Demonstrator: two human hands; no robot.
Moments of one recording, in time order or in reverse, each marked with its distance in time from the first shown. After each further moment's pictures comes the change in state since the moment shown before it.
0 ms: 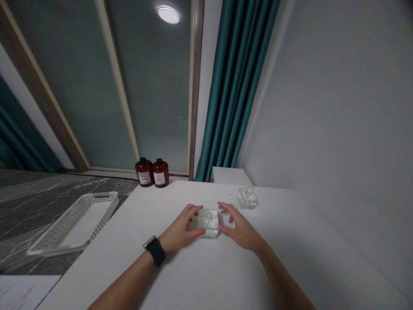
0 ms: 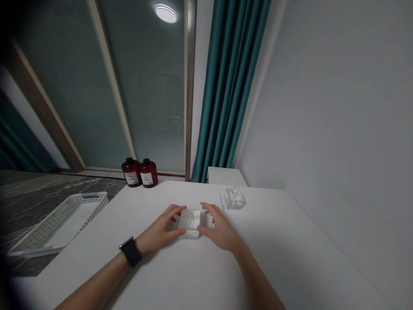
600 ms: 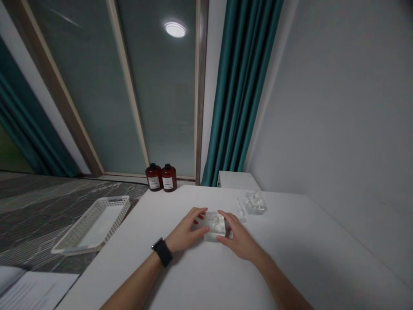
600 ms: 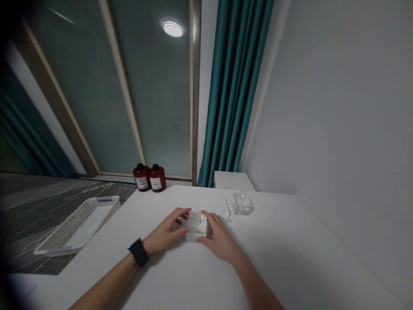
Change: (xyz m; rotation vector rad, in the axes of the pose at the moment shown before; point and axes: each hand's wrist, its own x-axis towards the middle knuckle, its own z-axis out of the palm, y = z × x) left_hand -0.002 0.003 -0.009 -0.046 0.037 -0.014; right_hand 0.003 0.004 0.030 0.050 -0.022 -0.008
